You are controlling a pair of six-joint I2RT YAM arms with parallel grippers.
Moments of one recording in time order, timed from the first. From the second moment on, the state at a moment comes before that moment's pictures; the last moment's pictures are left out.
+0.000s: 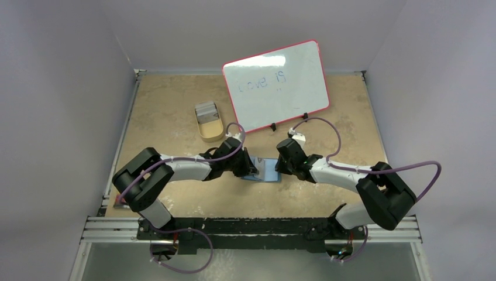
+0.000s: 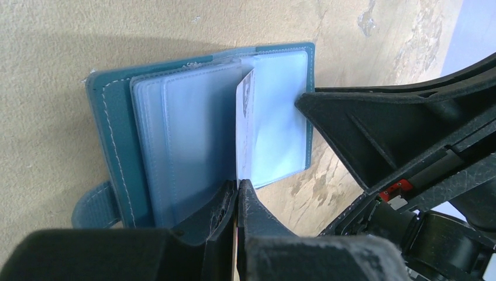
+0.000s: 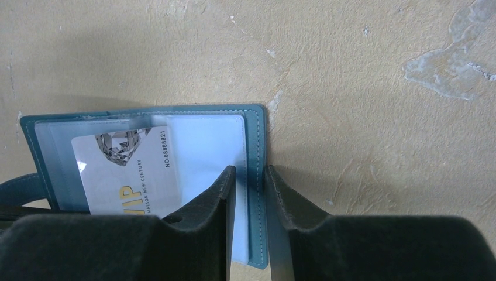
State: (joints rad) left arm -0.81 1.63 0.68 0.20 0.17 -0.99; right arm 0.72 1.41 0.60 -0.14 0.27 0.84
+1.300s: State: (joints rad) left arm -0.83 1.61 0.69 0.16 0.14 -1.01; right arm 0.71 1.40 0.58 -0.08 0.19 0.89
